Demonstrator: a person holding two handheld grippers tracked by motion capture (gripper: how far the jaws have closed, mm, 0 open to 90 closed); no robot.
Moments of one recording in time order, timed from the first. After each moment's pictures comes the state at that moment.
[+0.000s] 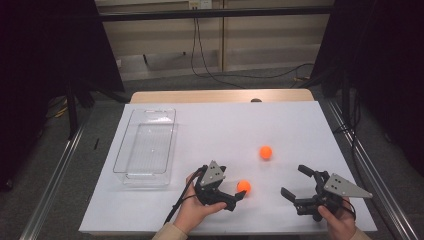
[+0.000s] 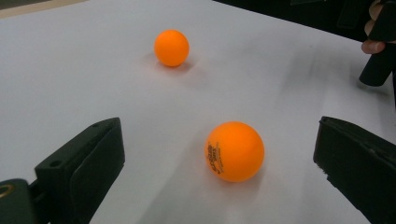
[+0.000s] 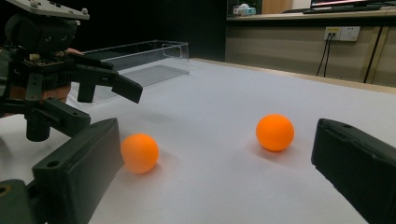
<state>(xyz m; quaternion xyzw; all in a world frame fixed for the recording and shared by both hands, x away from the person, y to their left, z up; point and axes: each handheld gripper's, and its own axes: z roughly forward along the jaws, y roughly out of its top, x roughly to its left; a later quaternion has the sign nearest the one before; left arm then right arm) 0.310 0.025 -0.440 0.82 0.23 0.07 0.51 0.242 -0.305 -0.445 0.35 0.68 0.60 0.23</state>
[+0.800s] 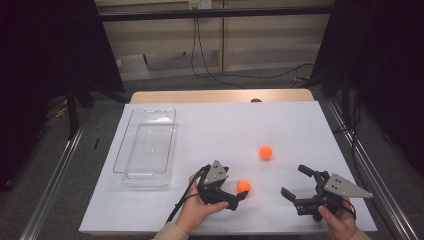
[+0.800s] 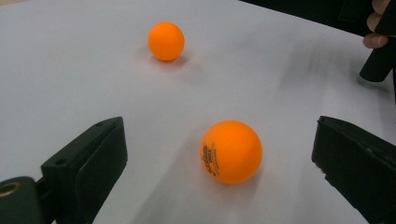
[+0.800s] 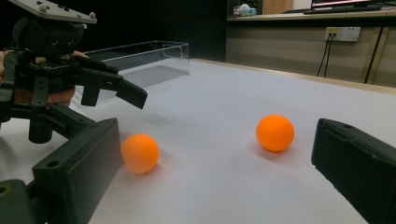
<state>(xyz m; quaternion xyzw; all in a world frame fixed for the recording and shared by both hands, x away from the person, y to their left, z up) 0.311 0.018 -0.442 0.83 0.23 0.06 0.50 0.242 -0.305 -0.445 0.35 0.68 0.60 0.23</state>
